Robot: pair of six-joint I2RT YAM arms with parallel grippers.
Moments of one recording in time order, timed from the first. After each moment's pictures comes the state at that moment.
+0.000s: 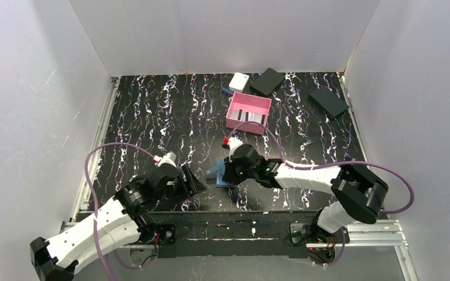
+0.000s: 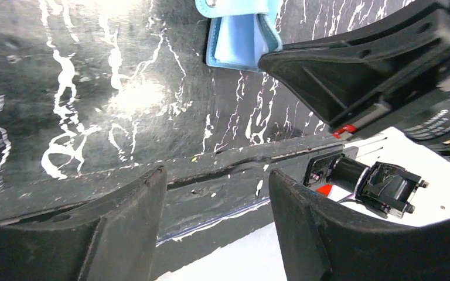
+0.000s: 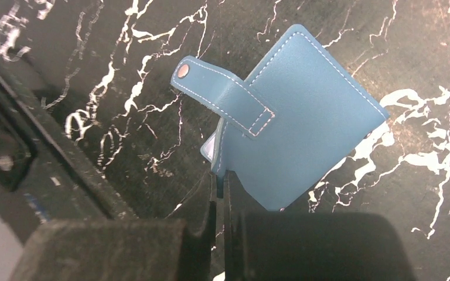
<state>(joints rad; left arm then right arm) -0.86 0.62 0.52 -0.70 -0.07 -1.17 1.03 1.50 0.76 0.03 -0.05 0.43</state>
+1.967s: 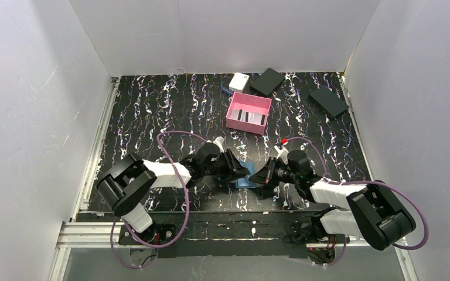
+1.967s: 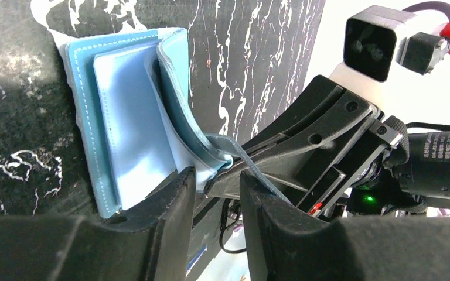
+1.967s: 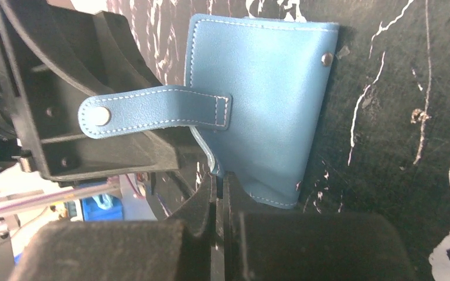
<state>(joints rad) -0.84 1.63 0.62 0.44 0.30 -1.26 0.53 1.24 0.21 0.50 -0.55 0.93</state>
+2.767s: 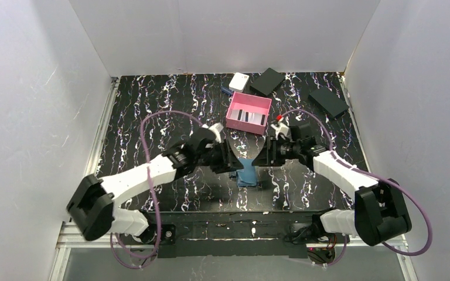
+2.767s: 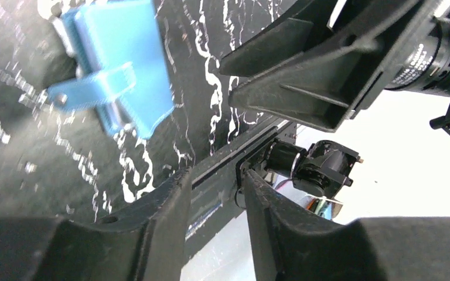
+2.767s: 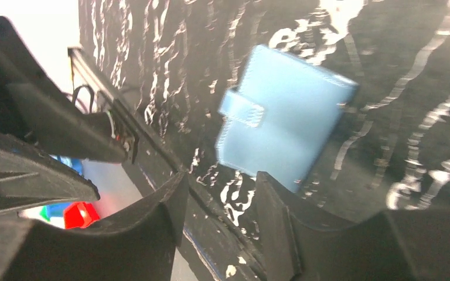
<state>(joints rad) -0.83 1.26 0.80 -0.20 0.24 -1.02 0.43 1.26 0.68 -0.21 -0.70 0.49</state>
